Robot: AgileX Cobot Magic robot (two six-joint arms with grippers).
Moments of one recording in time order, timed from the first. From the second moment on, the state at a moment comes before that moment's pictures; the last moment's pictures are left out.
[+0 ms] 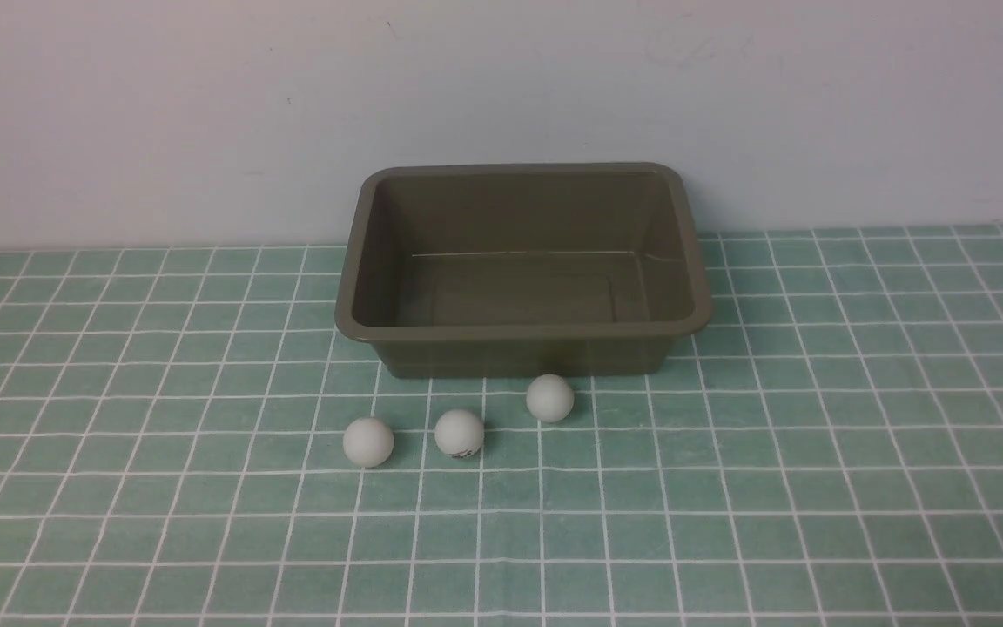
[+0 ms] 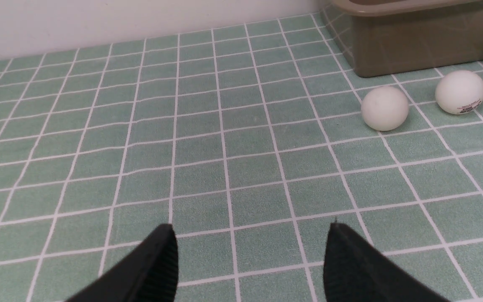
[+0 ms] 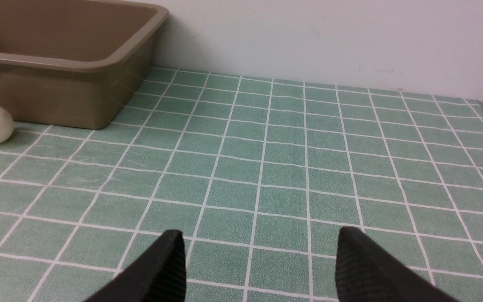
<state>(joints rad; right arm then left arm) 0.04 -0.01 0.02 0.01 0.40 -0.10 -0.04 -0.01 0.02 -0.12 0.39 0.16</state>
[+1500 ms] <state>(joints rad) 0.04 -0.01 0.02 0.01 0.40 -0.10 -0.04 0.02 -0.19 -0.67 0.26 0.18</state>
